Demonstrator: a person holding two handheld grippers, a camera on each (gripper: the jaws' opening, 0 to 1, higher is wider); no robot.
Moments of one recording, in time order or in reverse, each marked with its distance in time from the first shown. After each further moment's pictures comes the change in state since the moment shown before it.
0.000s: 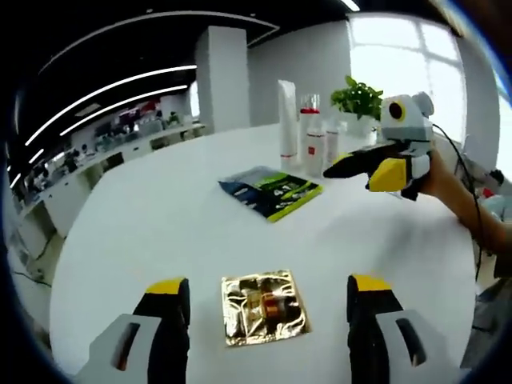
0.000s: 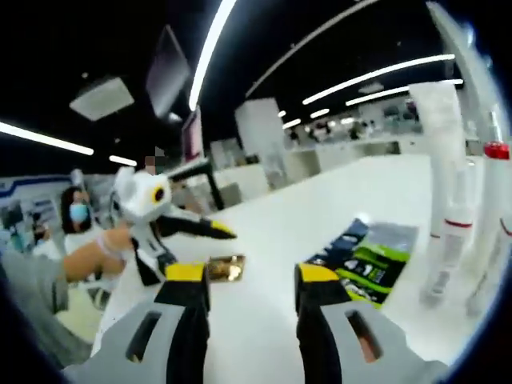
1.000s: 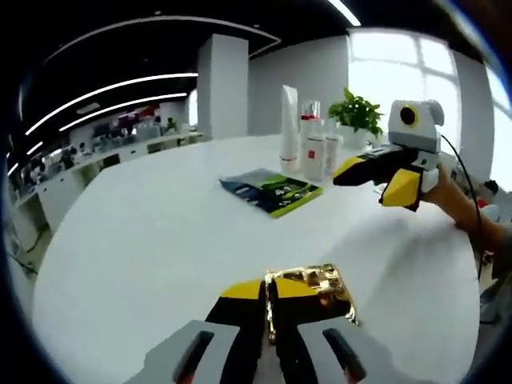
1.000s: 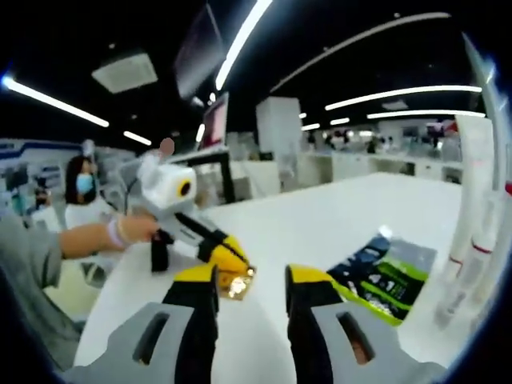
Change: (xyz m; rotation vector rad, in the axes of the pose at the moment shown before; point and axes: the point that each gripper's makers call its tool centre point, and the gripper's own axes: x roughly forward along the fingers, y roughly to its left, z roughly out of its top) left arm -0.002 -0.002 -0.015 -0.035 -0.093 -0.041; right arm 0.009 0.030 -0.003 -0.104 -0.020 0.045
